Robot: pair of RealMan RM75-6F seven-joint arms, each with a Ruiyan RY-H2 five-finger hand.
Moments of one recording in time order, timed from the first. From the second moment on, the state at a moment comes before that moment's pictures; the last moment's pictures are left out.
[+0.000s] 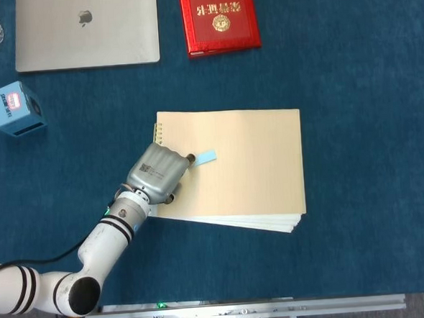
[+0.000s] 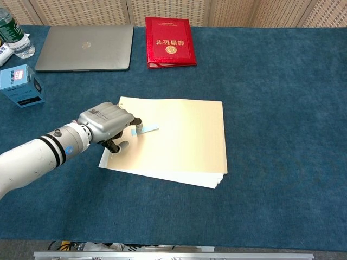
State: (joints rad) left arm -0.83 -1.58 0.06 -1.75 0.82 1.01 0.79; right arm 0.14 -1.09 0.09 -1.55 -1.42 1.36 0.09
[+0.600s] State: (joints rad) left arm -0.82 -1.54 0.07 -1.75 0.81 1.03 0.78; right arm 0.14 -1.09 0.09 -1.55 -1.42 1.36 0.09
